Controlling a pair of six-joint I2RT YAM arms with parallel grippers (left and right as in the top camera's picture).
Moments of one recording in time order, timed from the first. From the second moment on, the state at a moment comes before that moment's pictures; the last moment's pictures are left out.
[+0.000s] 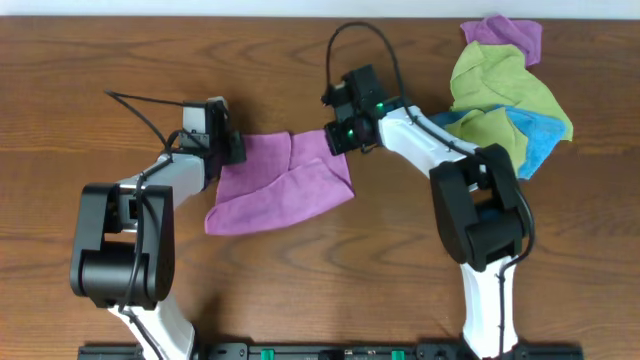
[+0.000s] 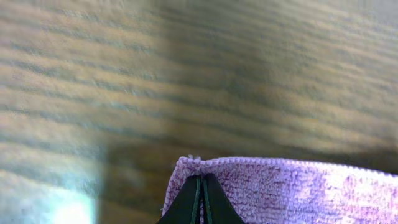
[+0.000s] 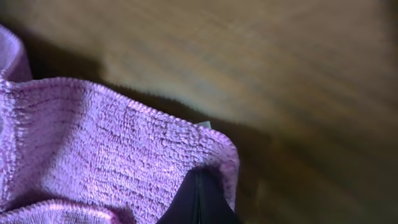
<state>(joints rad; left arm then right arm) -0.07 1.91 0.96 0.01 0.10 -0.26 0.40 2.23 1.56 -0.47 -0.30 0.07</state>
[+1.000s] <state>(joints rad) -0.07 1.88 1.01 0.04 0.07 -0.27 0.31 2.14 1.79 -0.70 -0.28 0.10</state>
